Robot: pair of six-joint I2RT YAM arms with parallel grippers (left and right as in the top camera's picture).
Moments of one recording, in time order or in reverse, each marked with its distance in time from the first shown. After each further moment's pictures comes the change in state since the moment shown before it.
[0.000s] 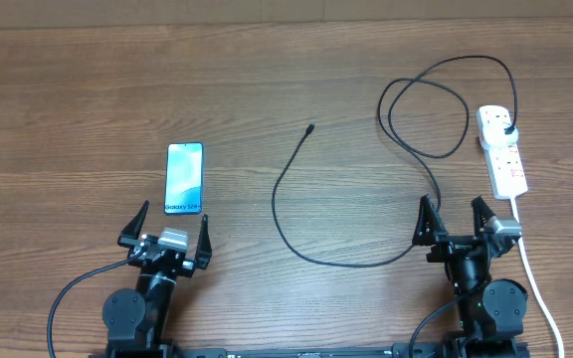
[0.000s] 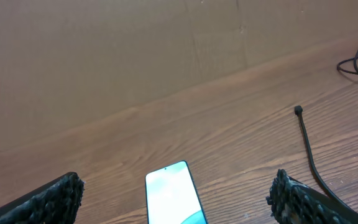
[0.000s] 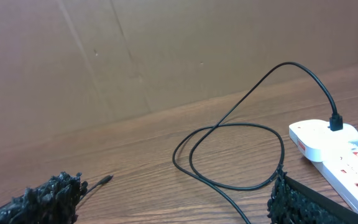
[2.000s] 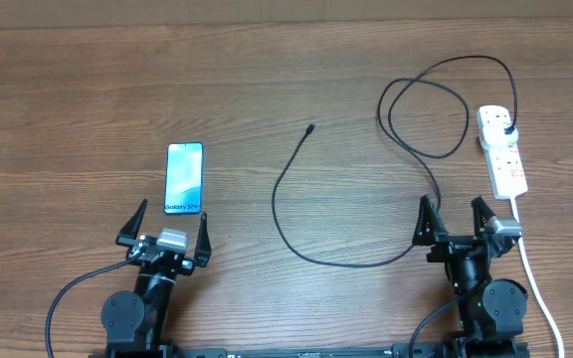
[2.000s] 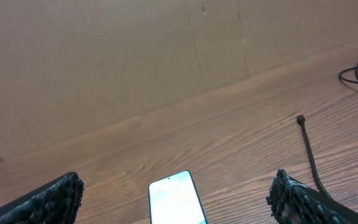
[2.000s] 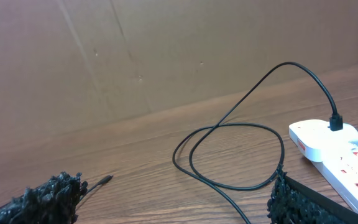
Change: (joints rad) left arm 0.000 0.000 0.000 0.039 0.000 0.000; right arm 0.000 0.000 0.000 0.000 0.000 0.001
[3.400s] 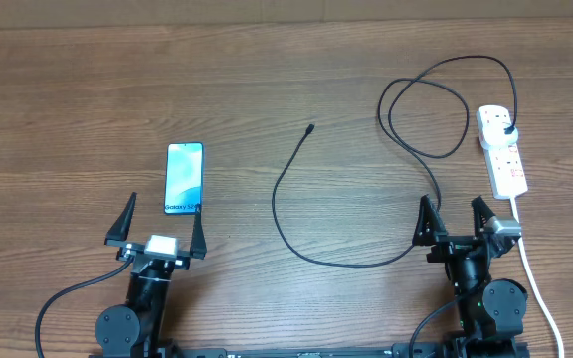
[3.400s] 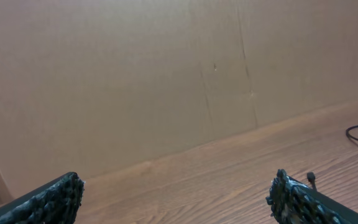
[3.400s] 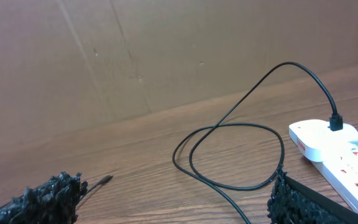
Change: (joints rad) left arm 0.000 0.000 -0.001 0.202 -0.001 -0.060; right arm 0.000 0.000 0.000 0.000 0.000 -0.001
